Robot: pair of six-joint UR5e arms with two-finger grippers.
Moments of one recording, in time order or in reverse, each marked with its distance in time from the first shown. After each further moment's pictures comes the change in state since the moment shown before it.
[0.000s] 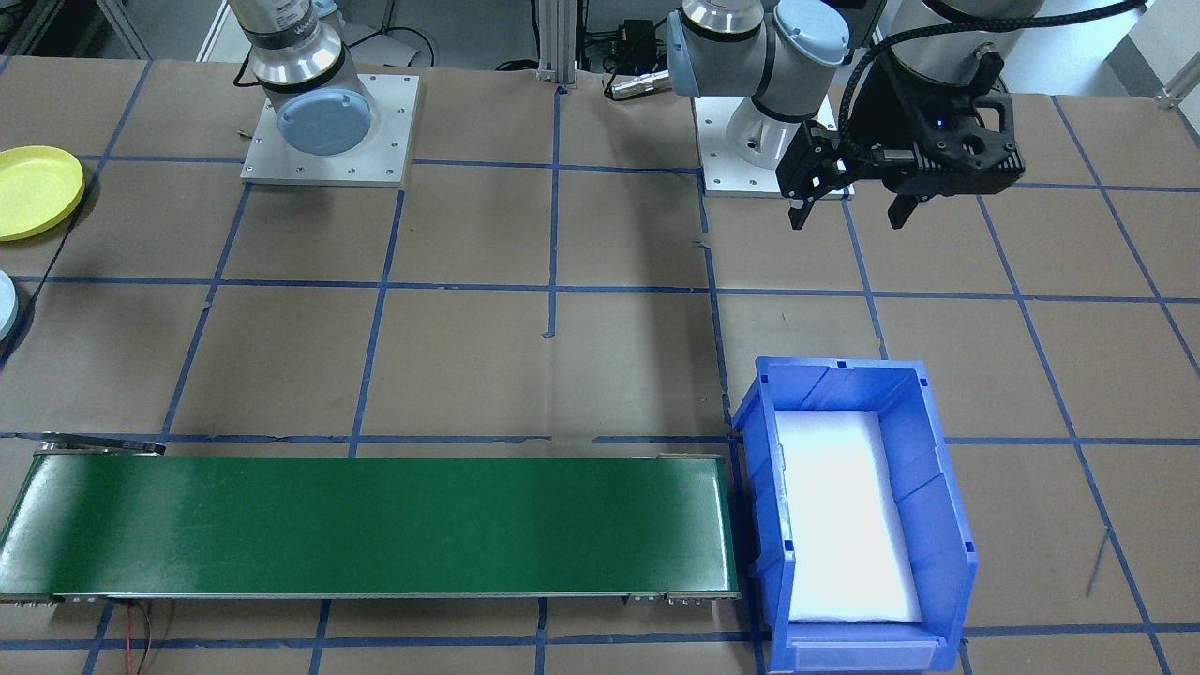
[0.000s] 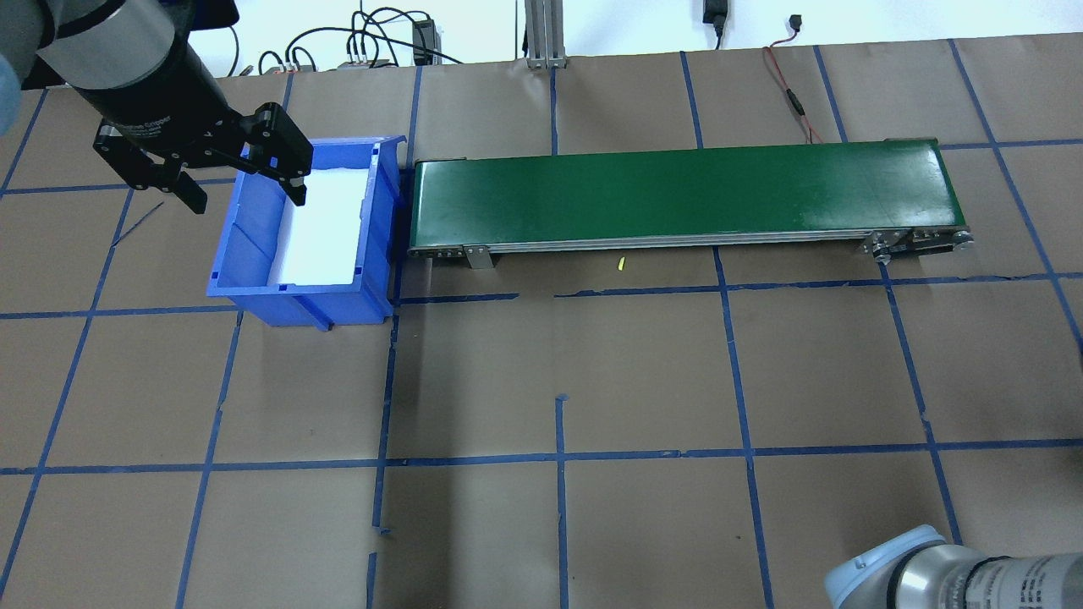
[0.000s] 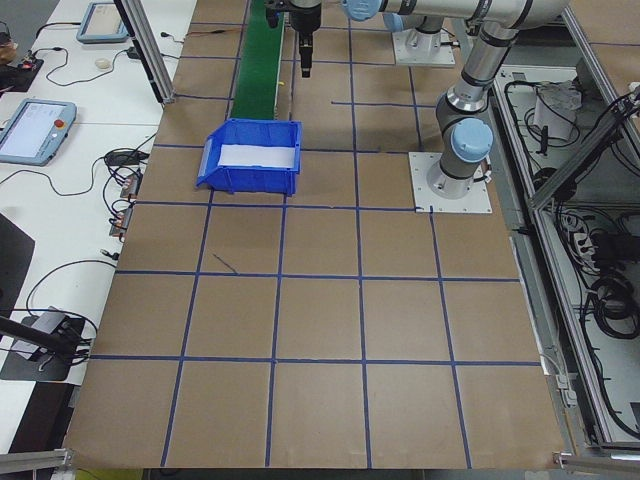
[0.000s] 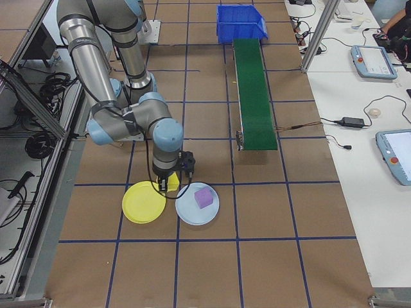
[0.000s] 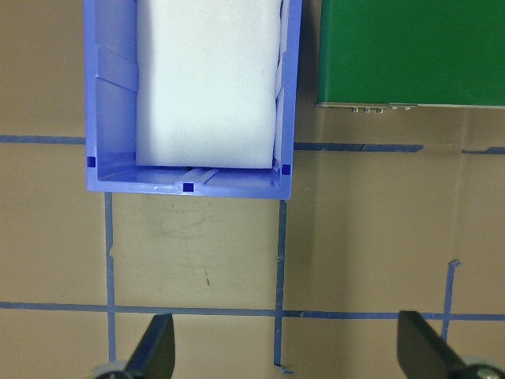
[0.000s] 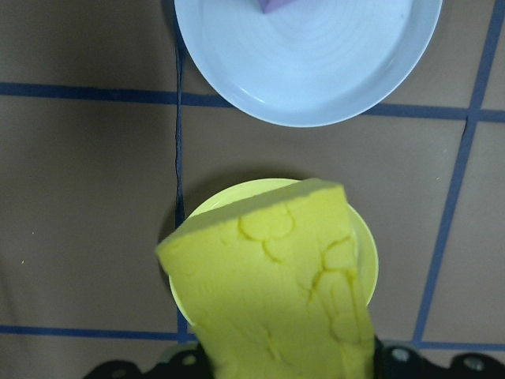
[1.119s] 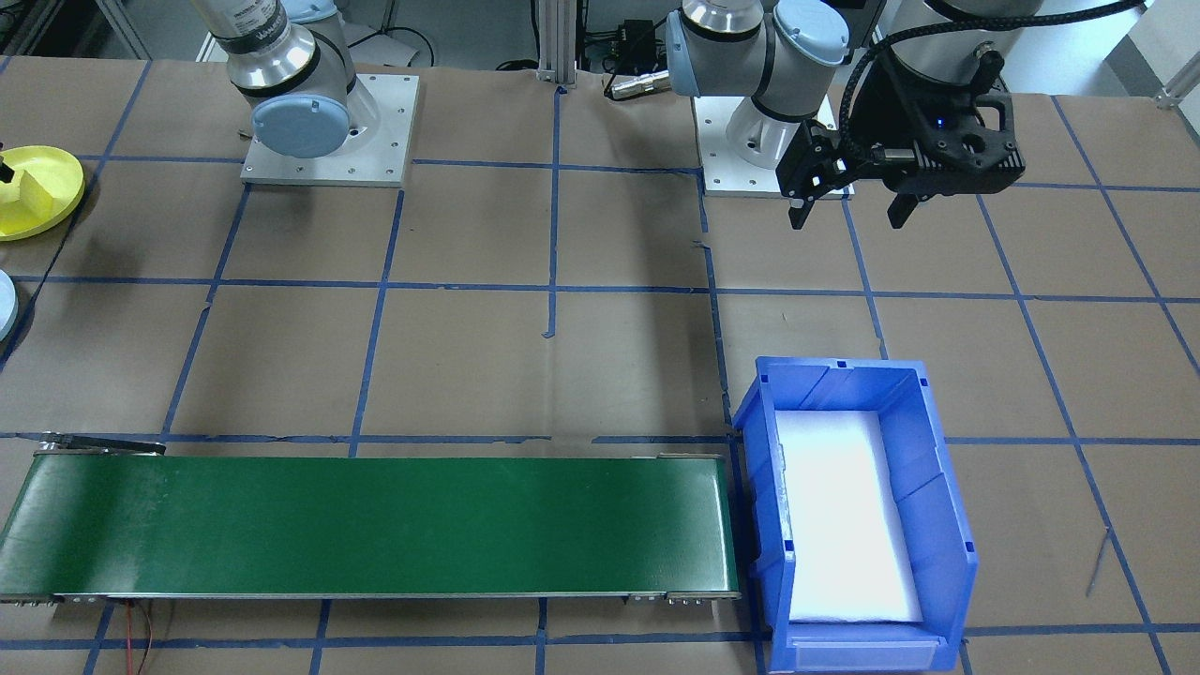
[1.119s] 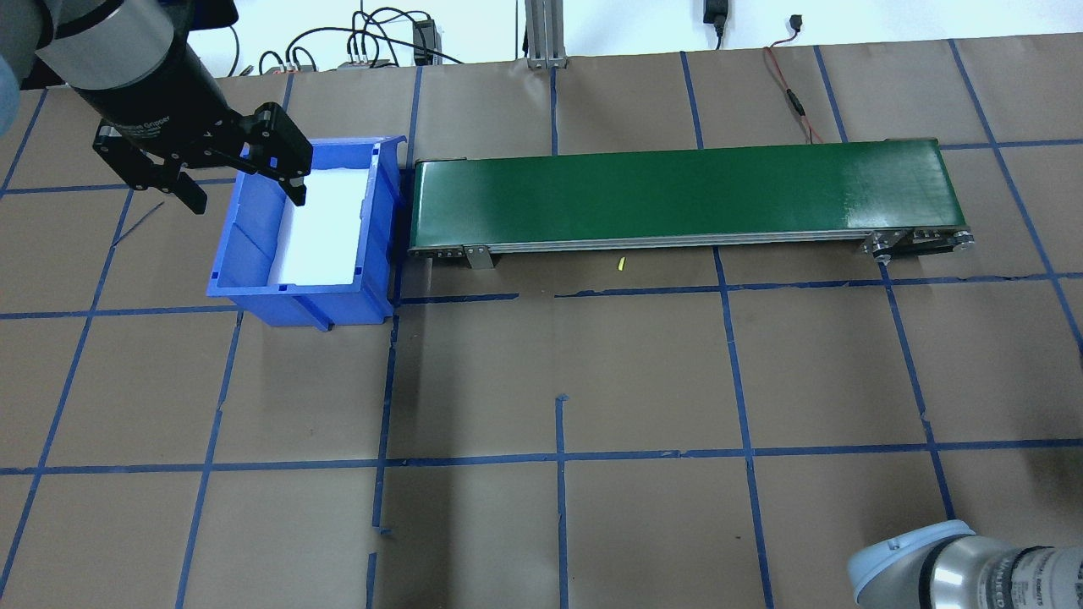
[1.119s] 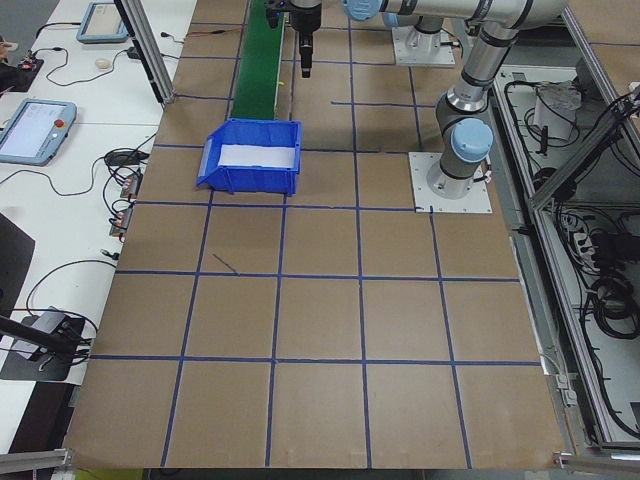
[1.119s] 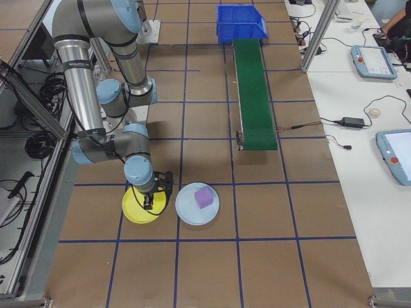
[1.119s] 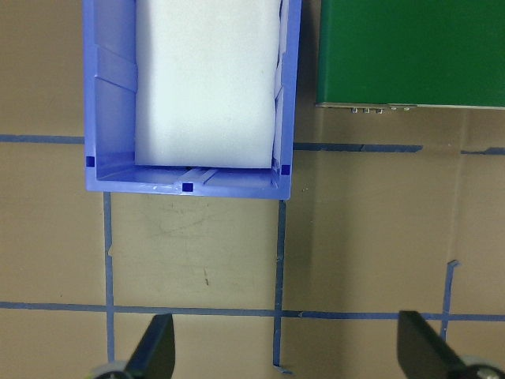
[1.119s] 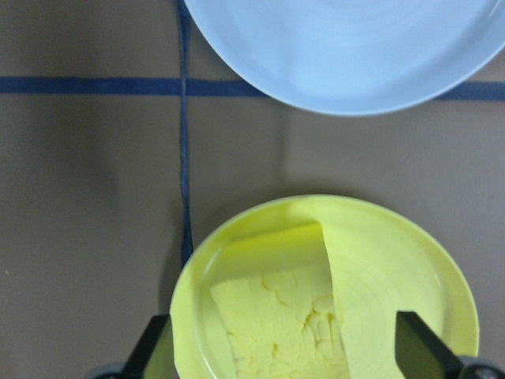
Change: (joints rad) left arm 0.001 0.000 0.000 0.000 -0.002 0.000; right arm -0.050 0.060 0.106 -0.132 0.127 -0.050
